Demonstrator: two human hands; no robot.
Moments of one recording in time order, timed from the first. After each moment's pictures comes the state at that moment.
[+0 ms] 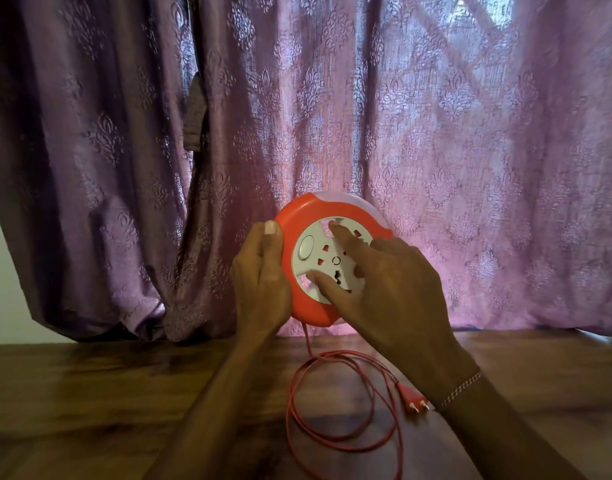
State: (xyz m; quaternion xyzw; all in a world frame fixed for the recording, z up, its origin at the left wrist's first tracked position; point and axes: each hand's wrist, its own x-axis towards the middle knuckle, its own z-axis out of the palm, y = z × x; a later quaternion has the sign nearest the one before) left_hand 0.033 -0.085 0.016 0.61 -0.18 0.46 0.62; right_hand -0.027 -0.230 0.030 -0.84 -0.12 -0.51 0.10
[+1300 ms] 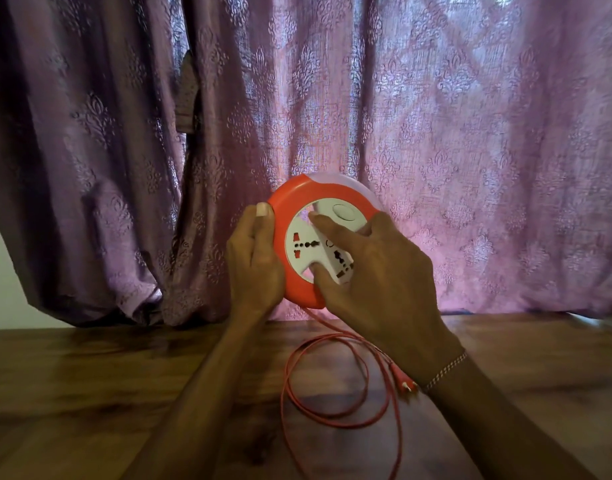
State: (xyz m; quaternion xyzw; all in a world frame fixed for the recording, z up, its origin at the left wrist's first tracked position) left_hand 0.029 -0.085 0.016 0.59 -0.19 0.44 0.65; right_hand -0.028 -0.227 0.021 -0.83 -0.13 -0.53 0.10
